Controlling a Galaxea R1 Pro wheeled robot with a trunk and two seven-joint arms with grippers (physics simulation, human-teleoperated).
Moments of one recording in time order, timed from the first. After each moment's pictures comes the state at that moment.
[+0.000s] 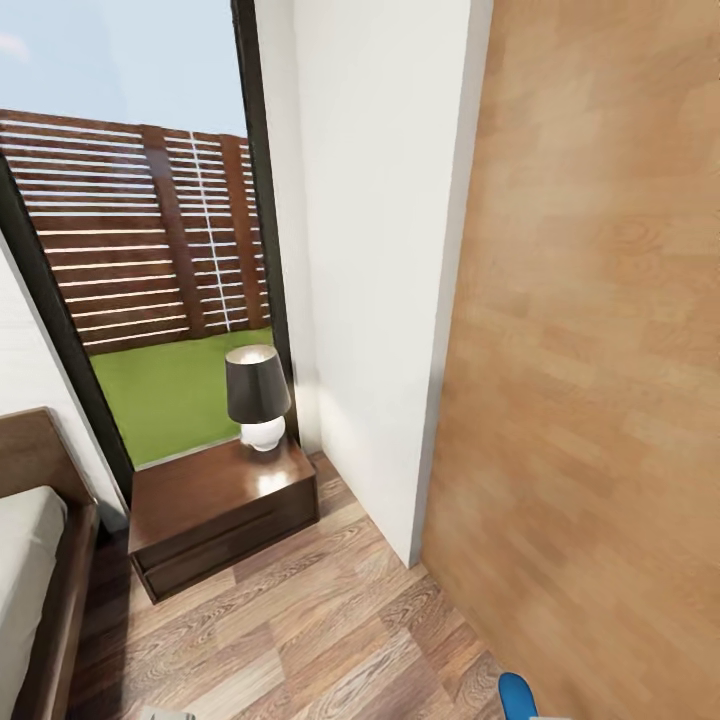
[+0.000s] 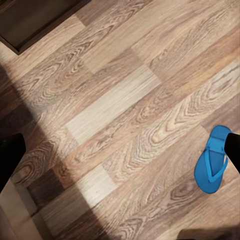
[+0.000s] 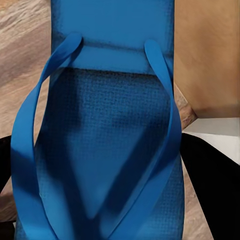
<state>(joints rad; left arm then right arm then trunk) -0.25 0.20 -0.11 -0.33 0.03 -0.18 -0.06 -0.41 -0.05 0.01 -0.04 -0.02 -0.09 -0.14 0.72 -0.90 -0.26</state>
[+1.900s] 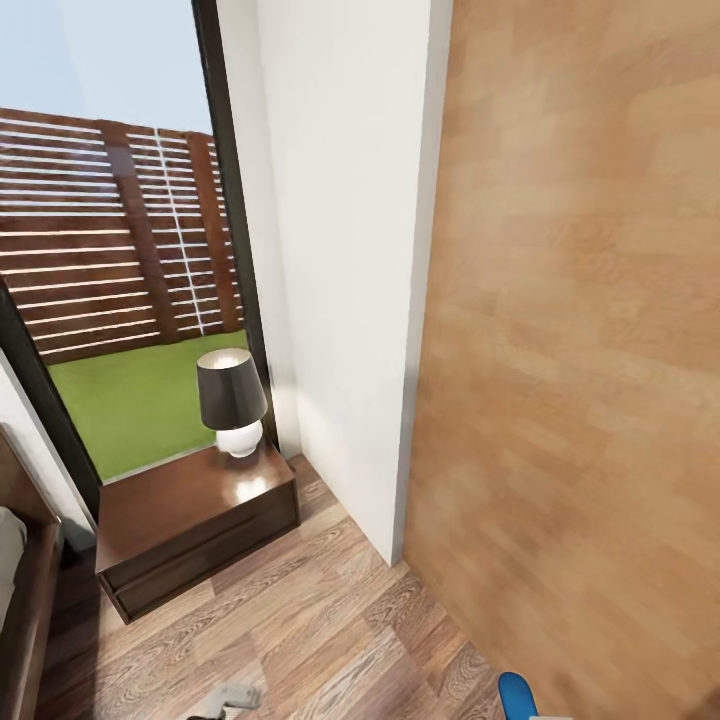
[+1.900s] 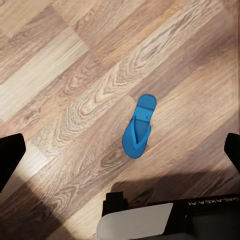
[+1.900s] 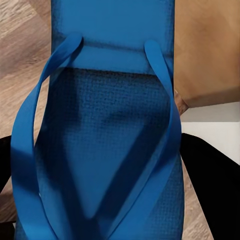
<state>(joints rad) -0.36 0.03 -0.11 -0.32 0.03 0.19 -0.07 -0.41 -0.05 0.01 -0.04 -0.01 -0.09 -0.14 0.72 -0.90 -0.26</state>
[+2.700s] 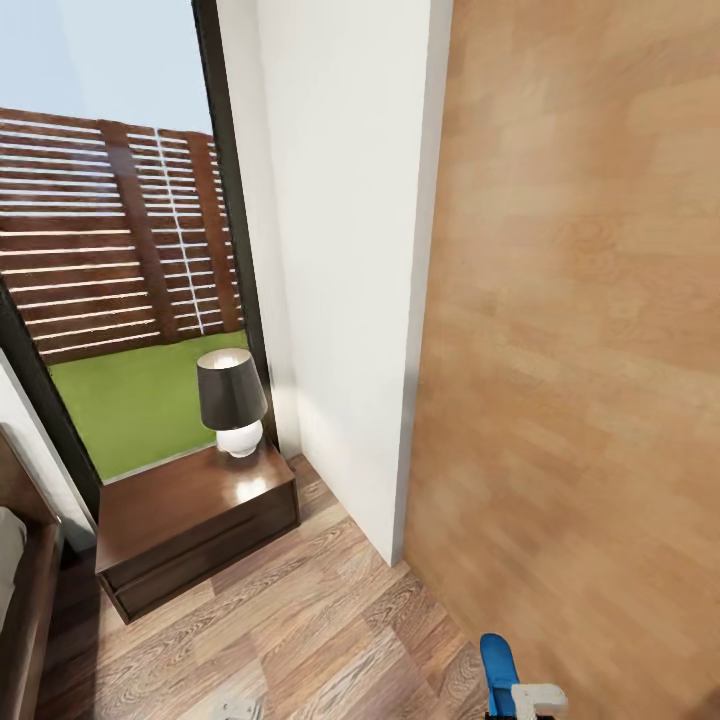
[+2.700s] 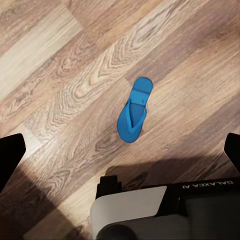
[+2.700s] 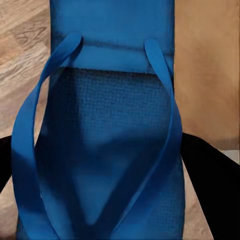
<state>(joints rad) -0.37 0.02 -0.10 -0.25 0.04 0.19 -0.07 -0.41 -0.03 0.05 -0.11 -0.01 -0.17 -0.14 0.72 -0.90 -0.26</state>
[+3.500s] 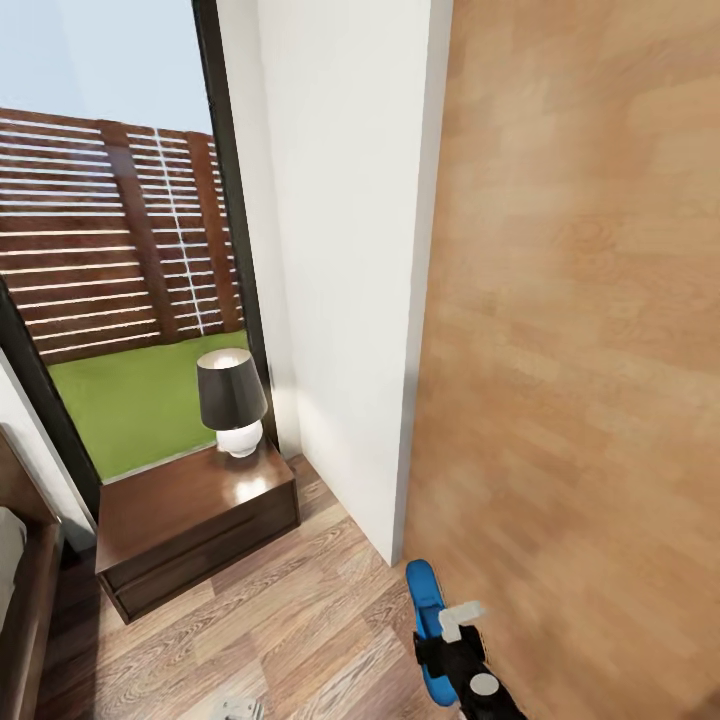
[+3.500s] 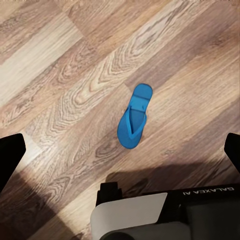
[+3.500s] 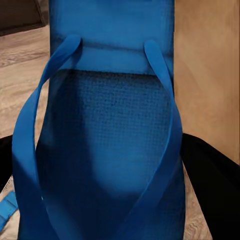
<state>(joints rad) -0.37 0.02 -0.11 -0.24 0.04 0.16 -0.07 -0.31 0.04 0.31 -0.66 -0.02 0.06 -0.14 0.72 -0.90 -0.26</state>
